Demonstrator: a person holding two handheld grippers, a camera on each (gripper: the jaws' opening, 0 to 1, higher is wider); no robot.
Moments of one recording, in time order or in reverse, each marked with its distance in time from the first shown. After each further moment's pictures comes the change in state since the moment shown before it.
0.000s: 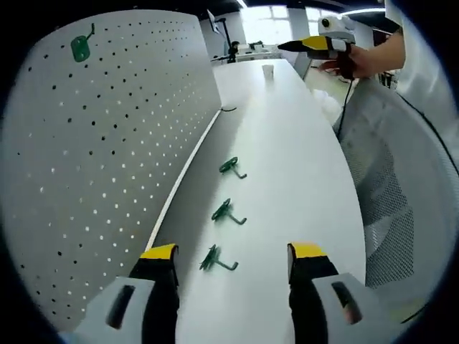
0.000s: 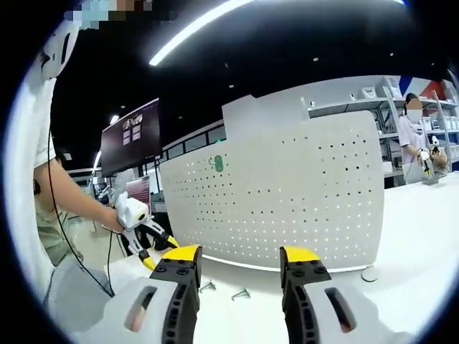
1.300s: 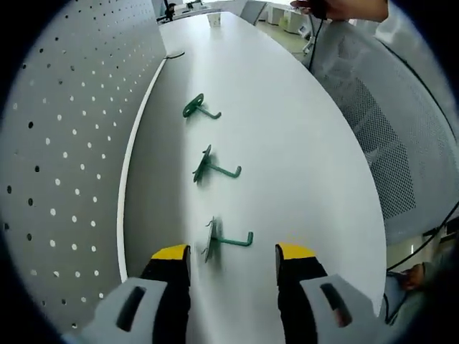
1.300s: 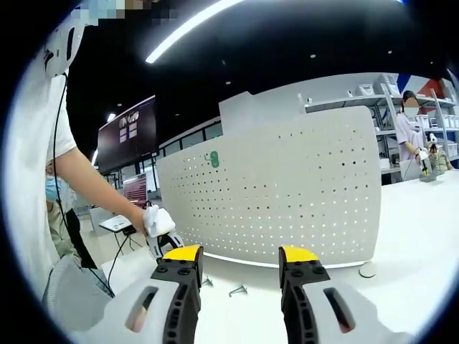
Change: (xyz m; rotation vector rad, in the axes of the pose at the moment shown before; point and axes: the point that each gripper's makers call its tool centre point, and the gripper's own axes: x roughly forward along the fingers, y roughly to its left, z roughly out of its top) left arm 0.053 0.015 -0.056 0.191 0.274 -0.298; right arm -0.003 -0.006 -0.005 0.011 0.021 -0.020
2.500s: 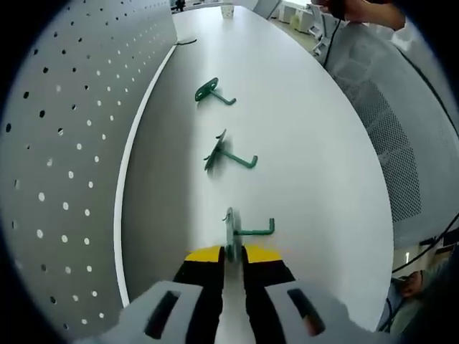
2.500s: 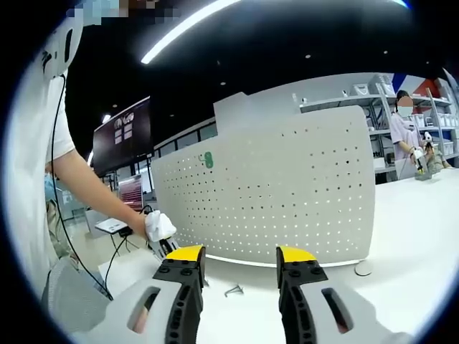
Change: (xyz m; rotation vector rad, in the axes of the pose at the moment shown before) left arm 0.010 0.008 -0.008 -0.042 0.030 0.033; right arm -0.004 -0.007 0.001 0.003 -0.001 -0.034
